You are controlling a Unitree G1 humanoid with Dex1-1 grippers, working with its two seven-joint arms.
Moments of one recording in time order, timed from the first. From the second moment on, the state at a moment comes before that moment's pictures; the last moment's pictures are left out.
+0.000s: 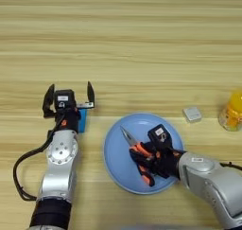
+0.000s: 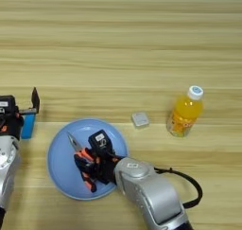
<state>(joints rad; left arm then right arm) -0.06 0.01 0.06 0.22 0.04 -0.24 0.10 0.06 -0.13 0.38 -0.35 0.18 0.92 0.35</state>
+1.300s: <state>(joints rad) -0.06 0.01 0.06 0.21 0.04 -0.21 0.11 0.00 0.04 0.14 -0.22 0.51 1.11 0.33</state>
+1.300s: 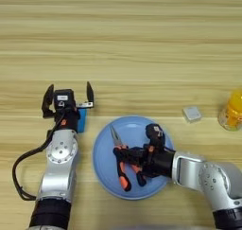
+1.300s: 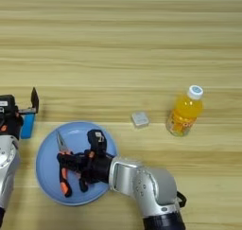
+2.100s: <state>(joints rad) -0.06 0.02 0.06 0.21 0.04 -0.21 0.11 -0.04 -0.01 0.07 -0.30 0.52 1.11 0.28</state>
